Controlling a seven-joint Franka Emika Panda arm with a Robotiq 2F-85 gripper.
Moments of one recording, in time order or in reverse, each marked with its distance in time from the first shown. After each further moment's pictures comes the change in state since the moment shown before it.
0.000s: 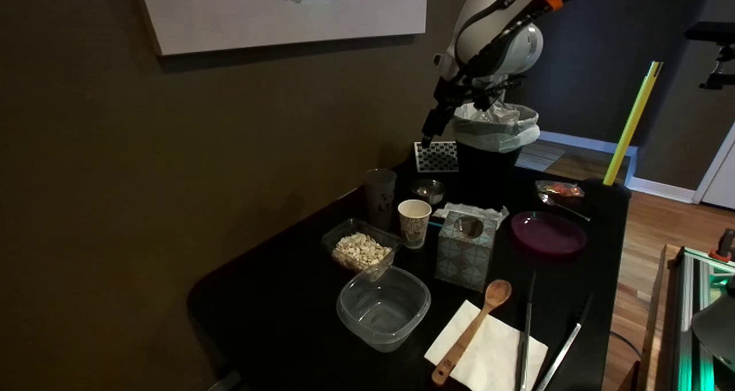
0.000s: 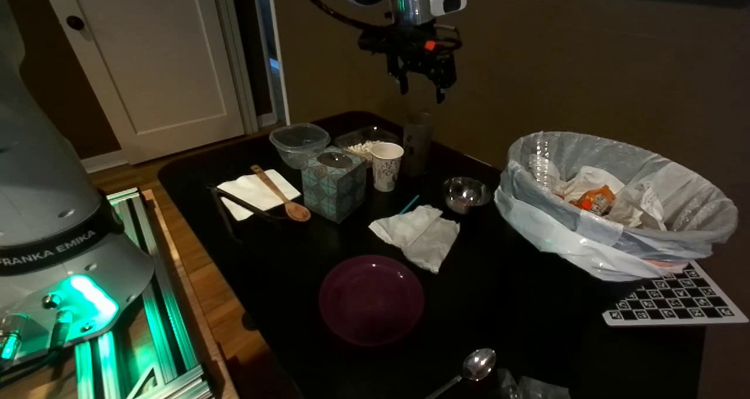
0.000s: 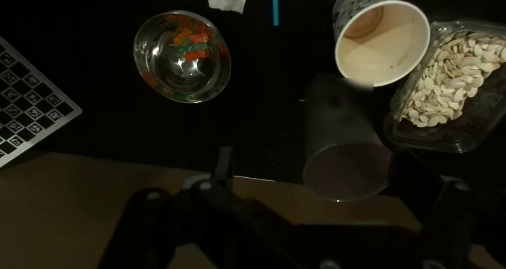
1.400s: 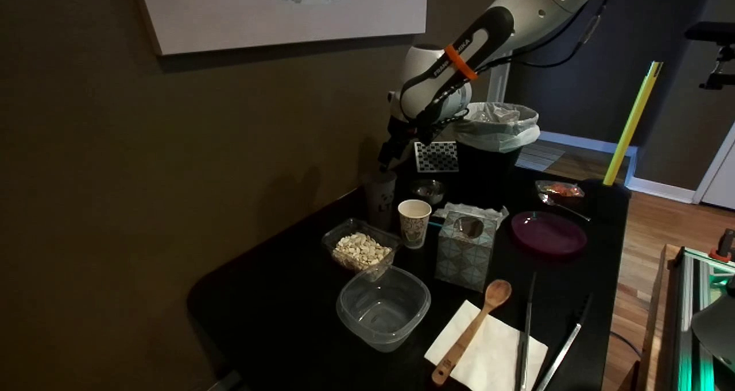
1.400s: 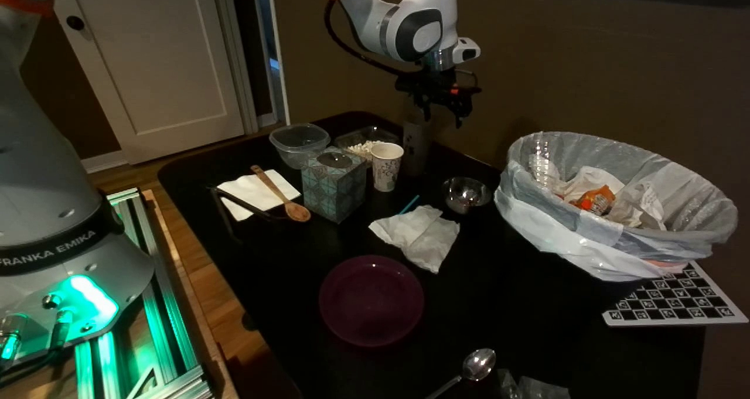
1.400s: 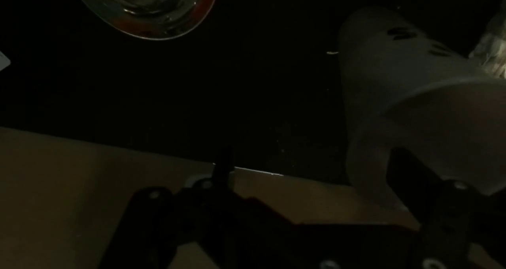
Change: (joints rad) arm 0.002 0.473 0.045 0.461 -0.126 0.027 0.128
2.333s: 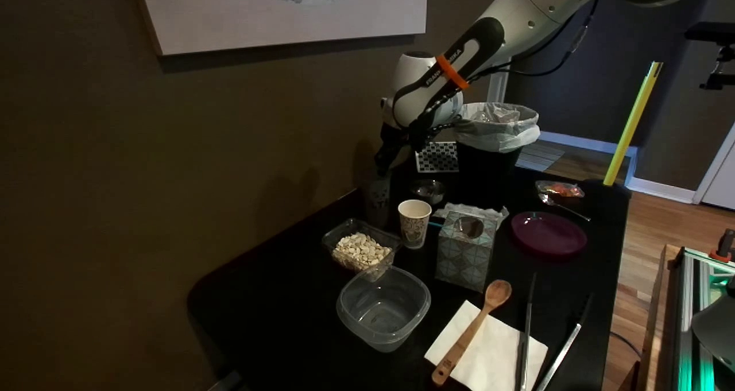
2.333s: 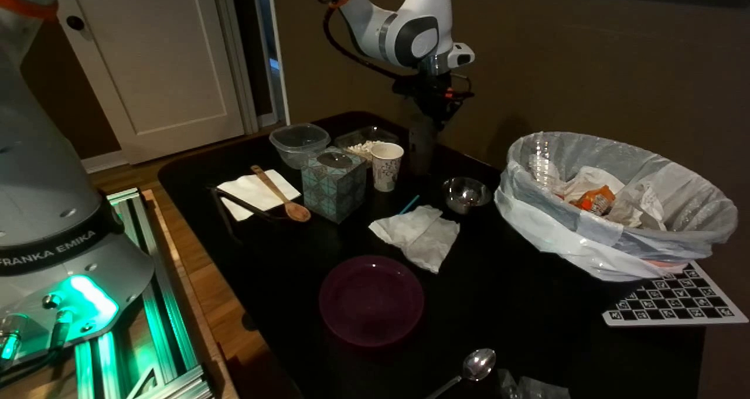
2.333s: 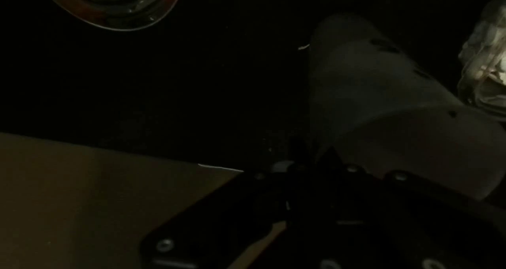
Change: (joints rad) arm 0.023 0.051 0.002 0.051 -0.010 -0.003 0.041
